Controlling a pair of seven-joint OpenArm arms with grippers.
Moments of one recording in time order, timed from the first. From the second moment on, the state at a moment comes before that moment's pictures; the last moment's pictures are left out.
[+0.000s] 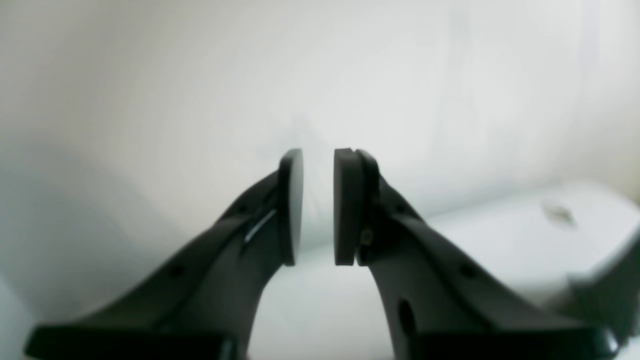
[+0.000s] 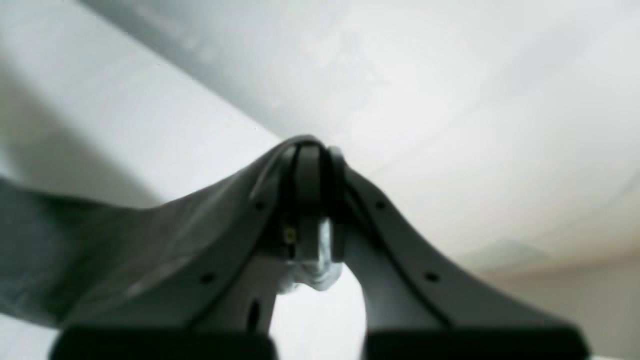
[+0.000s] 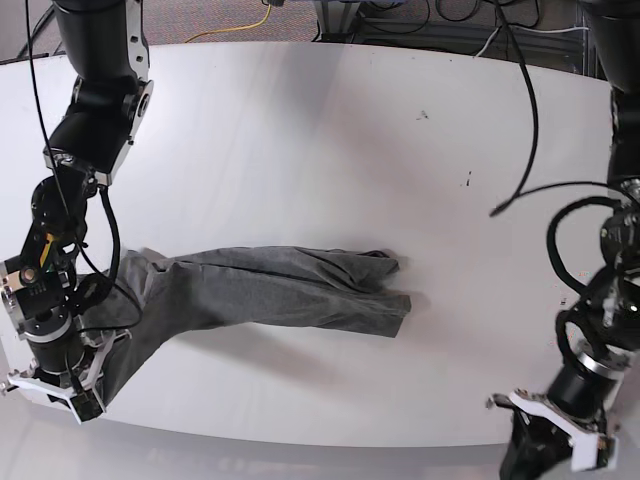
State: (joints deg) left arm -37.5 -36.7 16.5 100.5 -45.8 2.5 29.7; right arm 30.0 19.1 14.8 101.9 -9.2 41.0 -49.4
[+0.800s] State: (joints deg) left arm -14.6 -14.3 16.1 85.5 -30.9 0.5 29.3; right arm 21.9 17.2 14.9 104.8 -8.8 41.0 -49.2
